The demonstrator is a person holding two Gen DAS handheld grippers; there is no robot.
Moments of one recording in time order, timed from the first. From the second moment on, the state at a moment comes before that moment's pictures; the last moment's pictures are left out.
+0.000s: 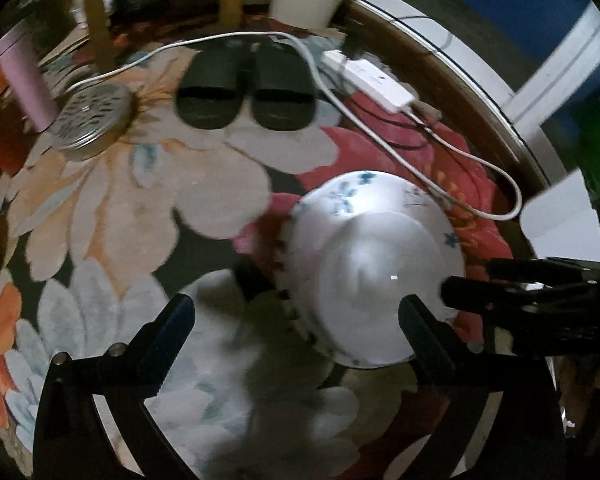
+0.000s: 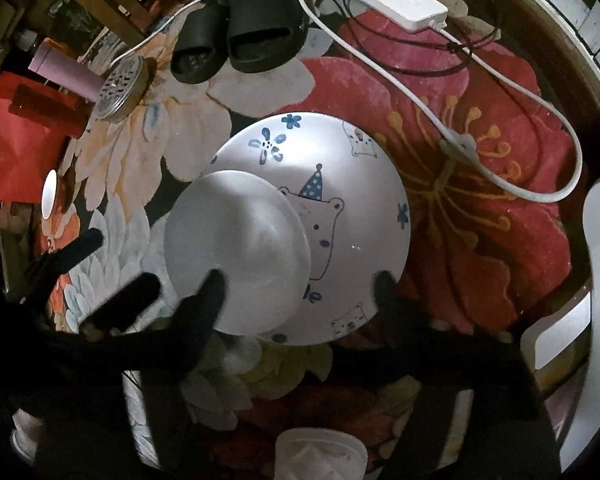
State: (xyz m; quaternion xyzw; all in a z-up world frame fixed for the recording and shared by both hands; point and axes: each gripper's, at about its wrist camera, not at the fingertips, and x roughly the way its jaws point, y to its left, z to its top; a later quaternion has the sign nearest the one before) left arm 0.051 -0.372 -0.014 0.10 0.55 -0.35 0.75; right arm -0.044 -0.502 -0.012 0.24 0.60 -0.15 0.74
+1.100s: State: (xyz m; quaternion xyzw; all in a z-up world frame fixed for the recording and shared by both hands) left arm 0.071 -0.256 -0.028 0.08 0.57 -0.27 0.78; right arm -0.012 -0.433 -0.017 0.20 0.62 -0.12 0.75
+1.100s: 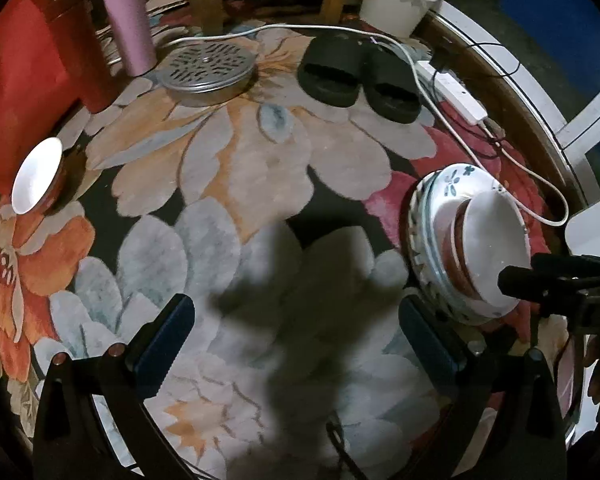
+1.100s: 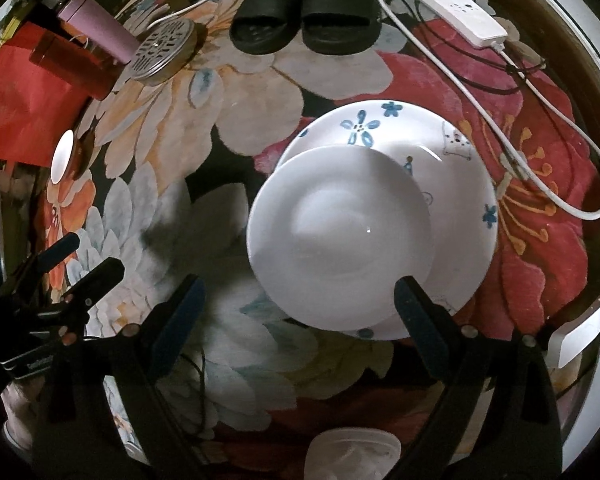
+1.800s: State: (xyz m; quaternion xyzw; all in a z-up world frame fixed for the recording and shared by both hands) left arm 0.080 -0.186 -0.042 0.06 0.58 -0.22 0.79; right arm 0.005 -0.389 -0.025 0.18 0.63 -0.09 0.75
